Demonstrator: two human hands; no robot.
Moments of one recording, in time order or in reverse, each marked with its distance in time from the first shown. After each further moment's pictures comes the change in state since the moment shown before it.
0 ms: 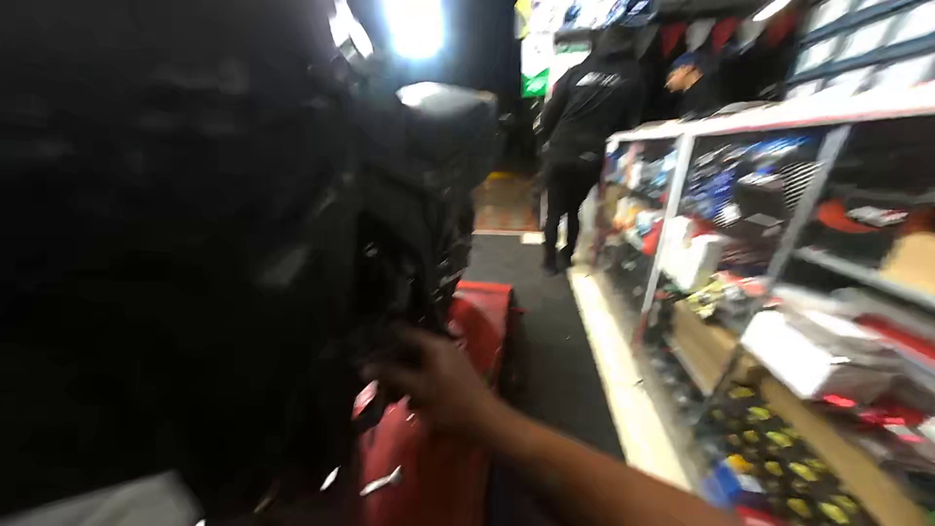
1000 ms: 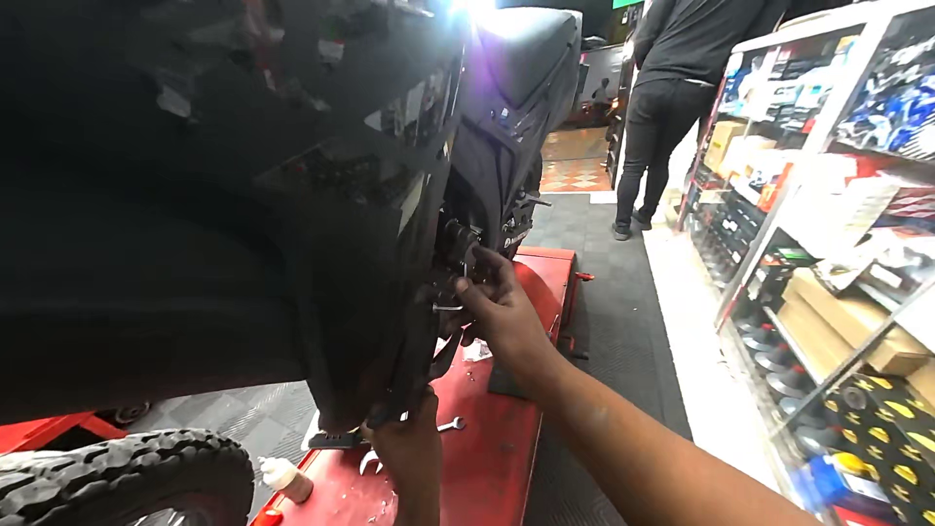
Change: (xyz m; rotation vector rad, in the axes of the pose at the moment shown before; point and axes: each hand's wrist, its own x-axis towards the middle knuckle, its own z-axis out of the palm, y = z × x) left_hand 0.009 -0.014 0.004 -0.048 0.073 -0.054; right_hand 0.019 0.023 0.029 0.690 0.159 0.007
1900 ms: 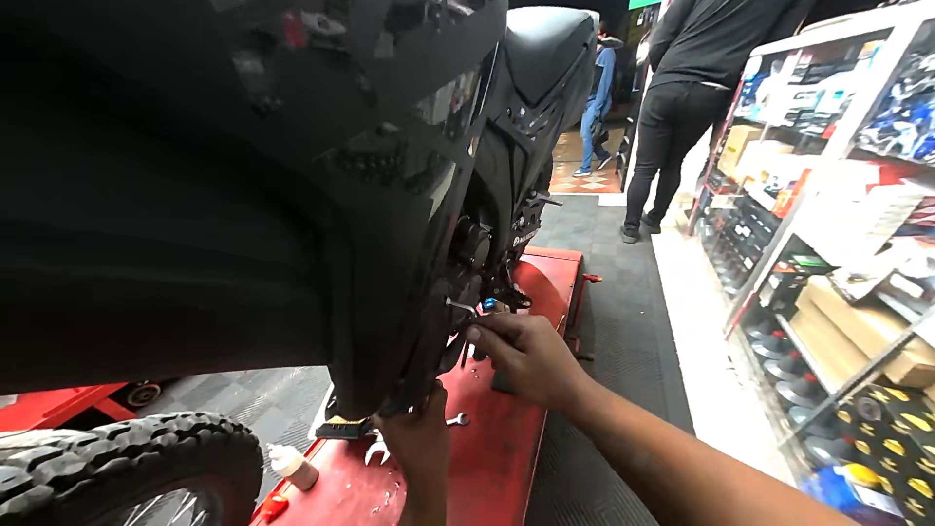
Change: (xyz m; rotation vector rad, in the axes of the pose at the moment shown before) left_hand 0.000 0.002 -0.002 0.031 -0.003 -0.015; right_hand -0.034 0.005 -0.025 -0.812 -0.196 -0.214
